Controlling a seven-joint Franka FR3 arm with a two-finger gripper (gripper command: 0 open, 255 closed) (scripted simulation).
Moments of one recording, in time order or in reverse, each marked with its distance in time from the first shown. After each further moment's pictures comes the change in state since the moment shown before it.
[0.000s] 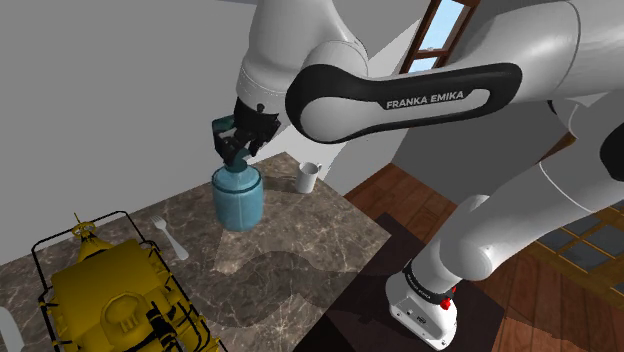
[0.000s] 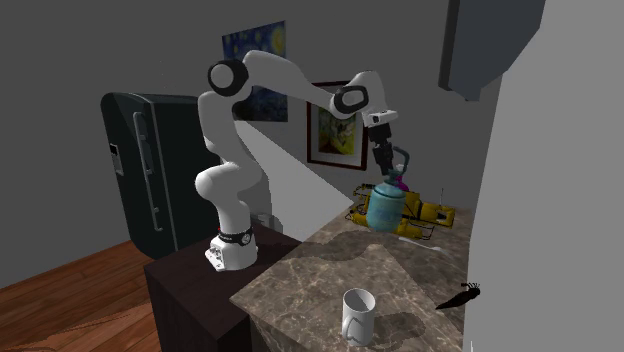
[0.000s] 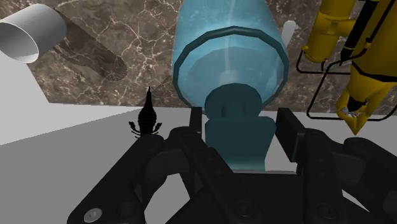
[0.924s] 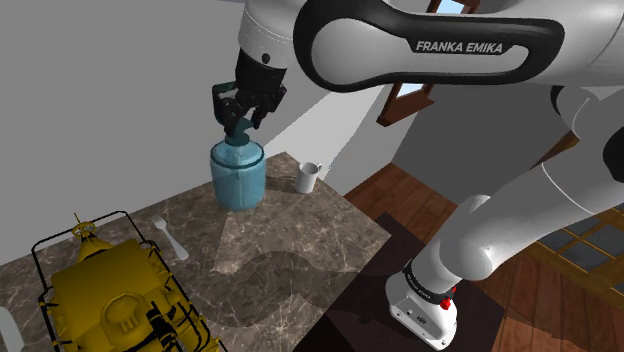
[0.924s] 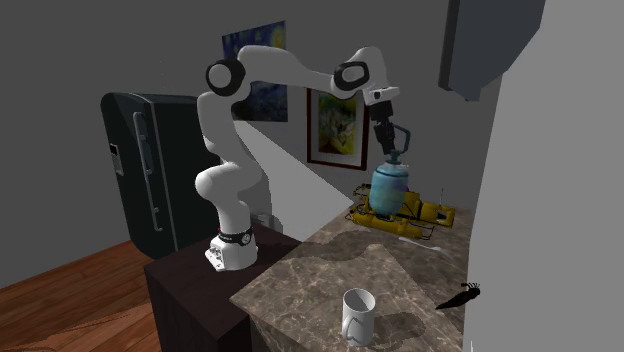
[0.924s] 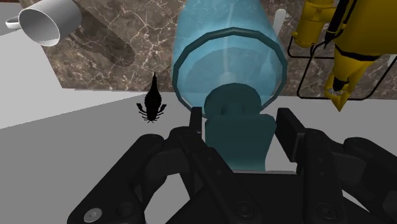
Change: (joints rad) arm -0.001 -0.018 -0.018 0.169 0.018 -0.183 -0.035
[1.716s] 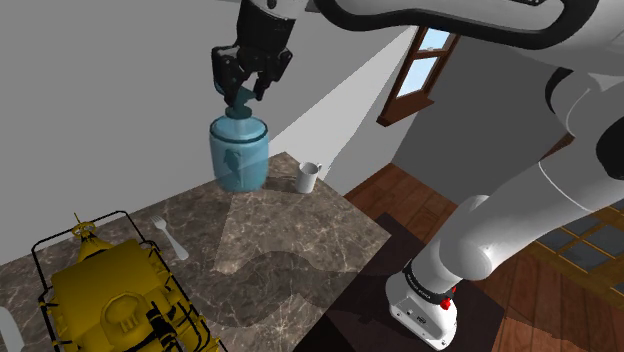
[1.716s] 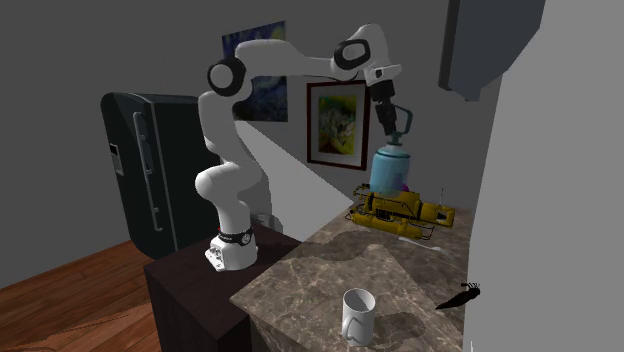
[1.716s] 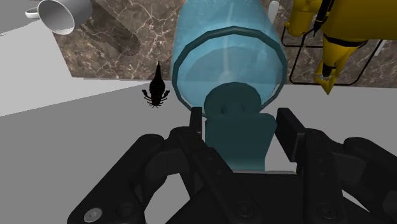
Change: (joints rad) arm -0.006 0.025 -0.001 0.186 -0.010 -0.164 -0.011
